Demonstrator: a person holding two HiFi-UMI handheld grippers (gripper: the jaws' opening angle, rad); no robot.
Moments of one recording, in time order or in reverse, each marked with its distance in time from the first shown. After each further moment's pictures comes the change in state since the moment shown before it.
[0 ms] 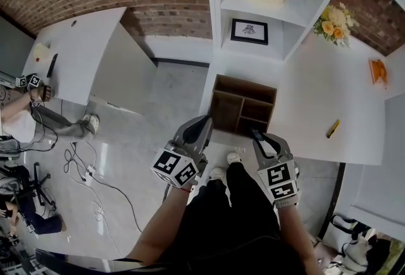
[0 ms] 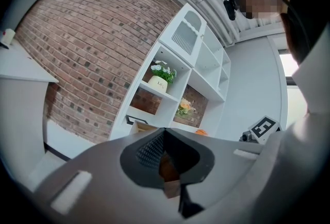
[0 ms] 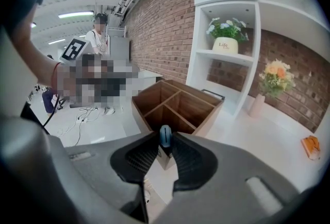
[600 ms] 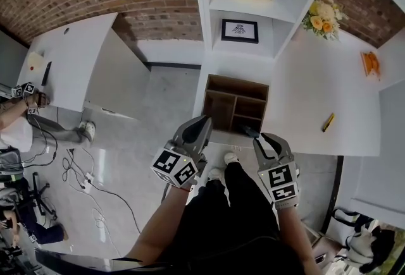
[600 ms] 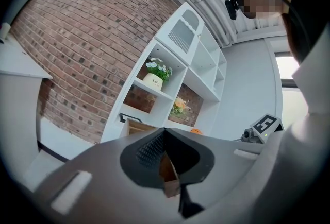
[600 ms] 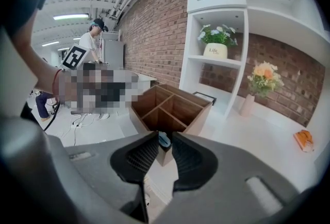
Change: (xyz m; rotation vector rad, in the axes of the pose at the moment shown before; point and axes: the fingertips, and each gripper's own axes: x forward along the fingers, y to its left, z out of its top) left arm 0.007 -0.012 -0.005 -0.007 0.015 -0.054; right arm -0.022 -0.007 0.002 0.040 -0.038 -0.063
